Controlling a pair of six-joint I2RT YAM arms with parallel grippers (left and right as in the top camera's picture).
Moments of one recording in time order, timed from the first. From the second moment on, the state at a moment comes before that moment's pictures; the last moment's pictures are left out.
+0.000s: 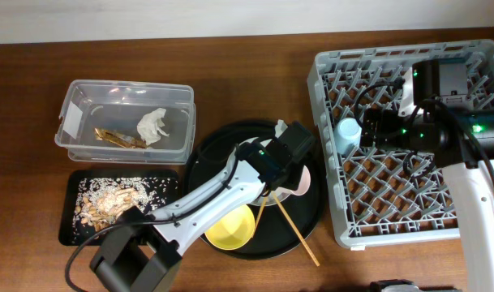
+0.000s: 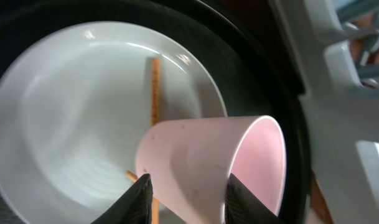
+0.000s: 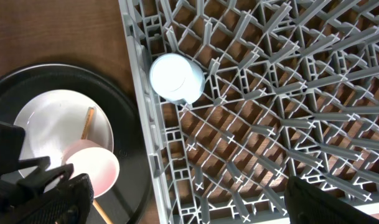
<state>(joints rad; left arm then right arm) -0.84 1.83 1.39 -0.71 -0.10 -0.48 0.03 1.38 1.59 -1.31 0.04 0.18</state>
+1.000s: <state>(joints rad) -0.84 1.83 1.39 -0.82 -0.16 -0.48 0.03 1.38 1.59 -1.31 0.04 0.18</state>
